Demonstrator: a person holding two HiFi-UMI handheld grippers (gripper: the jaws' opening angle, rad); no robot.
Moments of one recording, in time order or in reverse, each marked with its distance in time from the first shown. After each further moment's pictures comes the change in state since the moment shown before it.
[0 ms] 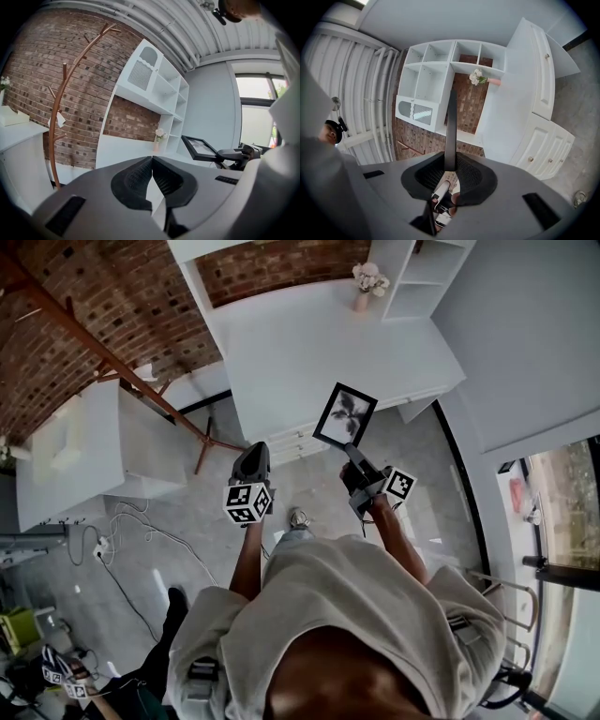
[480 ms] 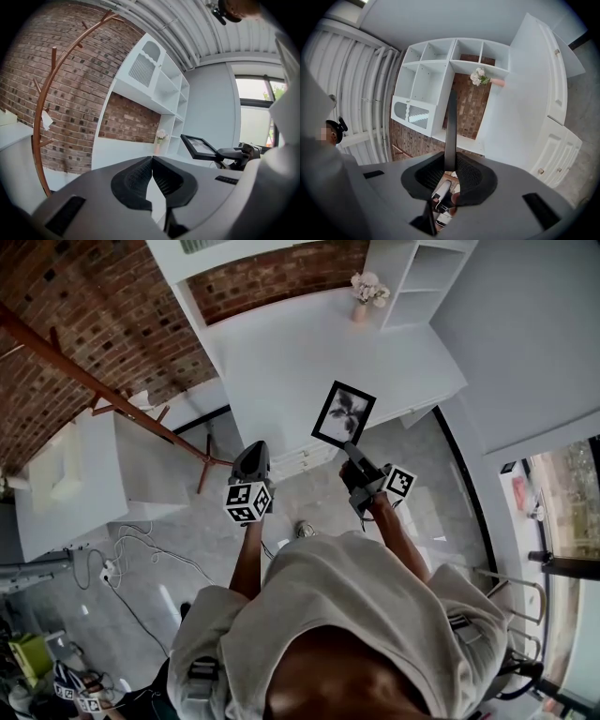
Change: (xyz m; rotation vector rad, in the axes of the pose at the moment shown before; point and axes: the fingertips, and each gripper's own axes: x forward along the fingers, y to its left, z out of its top) left arm 0.070 0.054 0.025 0.016 0.001 -0.062; right arm 0.075 -0.015 0.026 -0.019 -0.044 -0.002
